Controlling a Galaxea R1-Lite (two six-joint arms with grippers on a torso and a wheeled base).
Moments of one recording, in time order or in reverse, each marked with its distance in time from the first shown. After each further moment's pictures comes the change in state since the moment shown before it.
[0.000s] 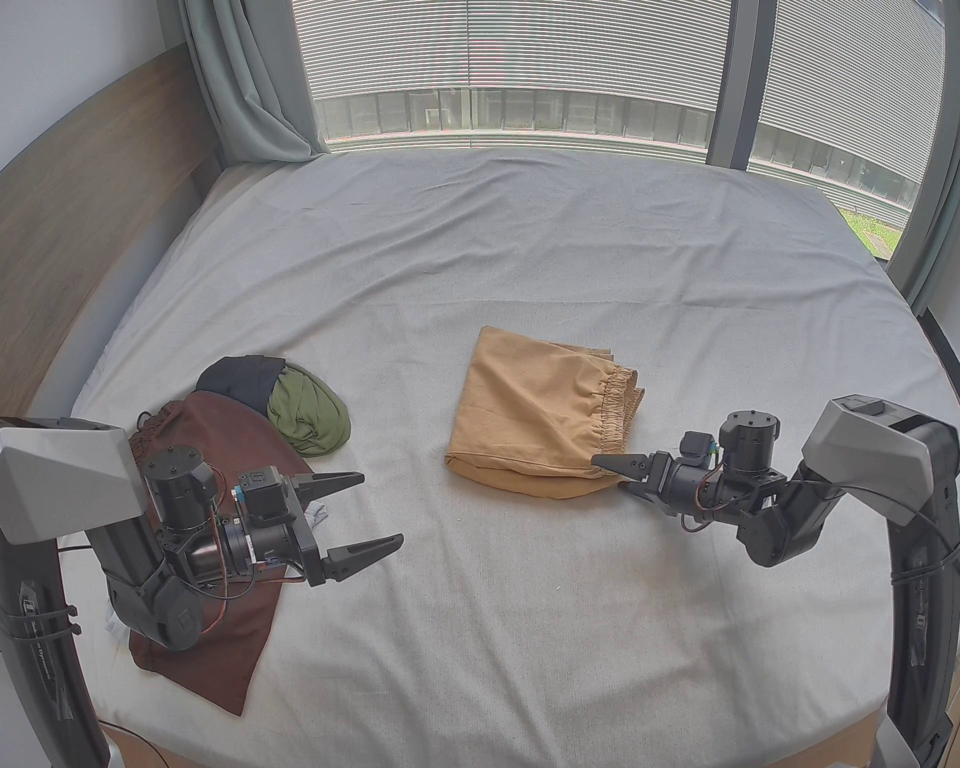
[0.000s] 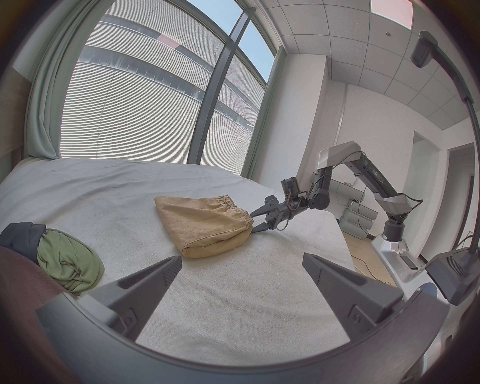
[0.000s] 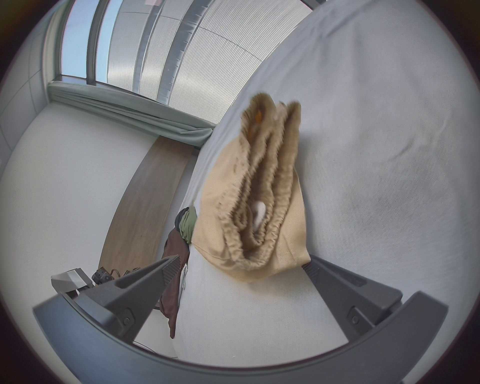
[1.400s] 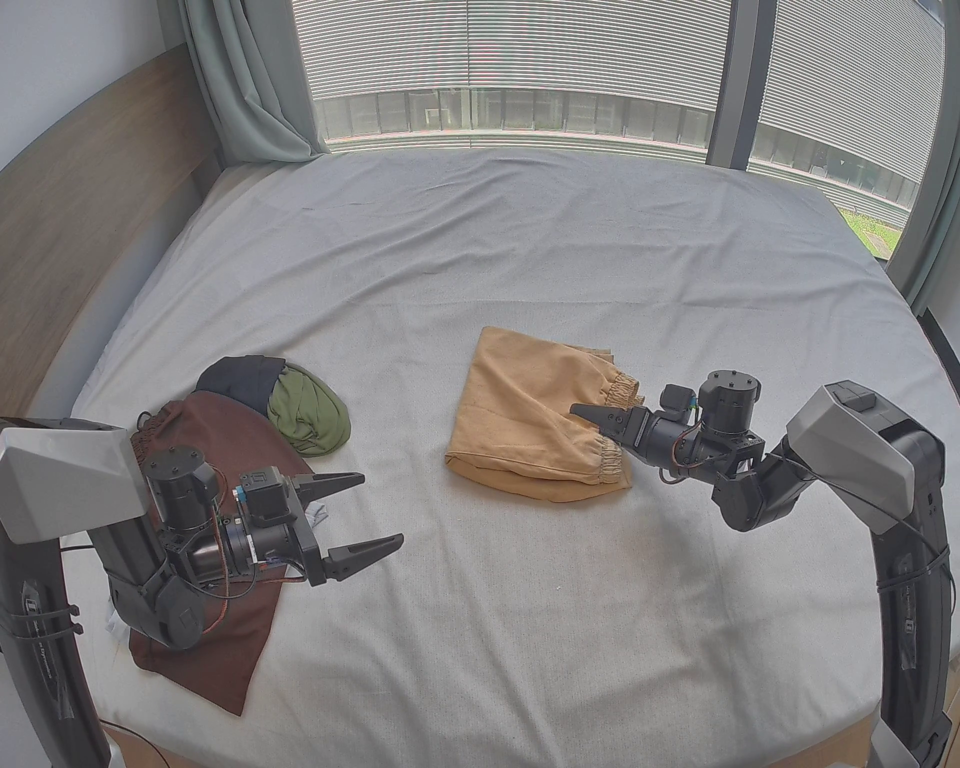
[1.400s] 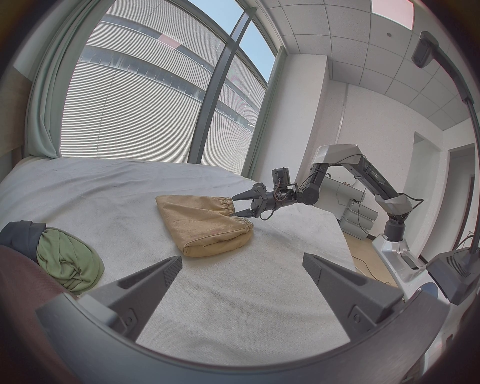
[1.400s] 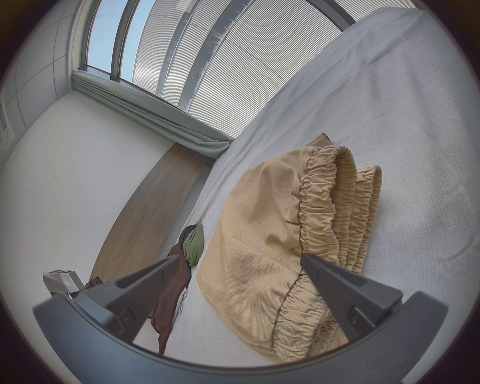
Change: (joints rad) left arm 0.001 0.009 -0.007 0.000 0.000 -0.001; right arm 0.032 0.049 -0.277 0.080 -0.050 -0.044
